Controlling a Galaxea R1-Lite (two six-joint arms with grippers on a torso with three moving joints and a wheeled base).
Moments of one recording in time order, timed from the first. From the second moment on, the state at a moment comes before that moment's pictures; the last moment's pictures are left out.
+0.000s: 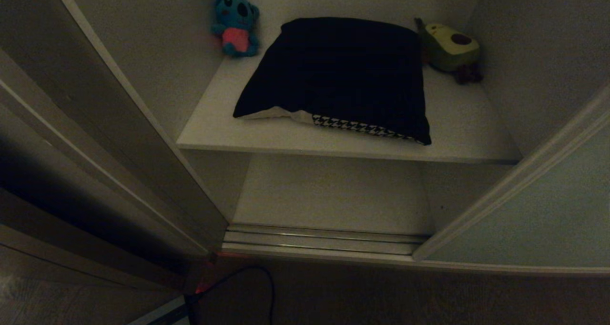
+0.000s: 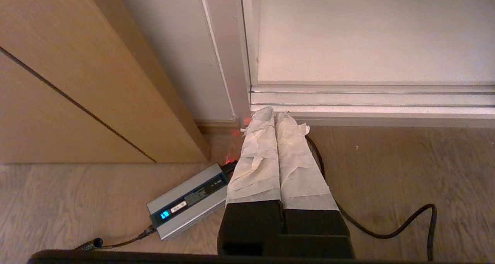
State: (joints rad) left arm -0.02 0.00 -0.01 0.02 -0.02 0.08; right arm 0.04 1.12 -1.30 -0.05 0.32 0.35
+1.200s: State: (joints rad) left arm -0.02 0.00 -0.01 0.02 -0.02 0.08; right arm -0.07 1.06 -1.23 -0.05 0.21 0.41
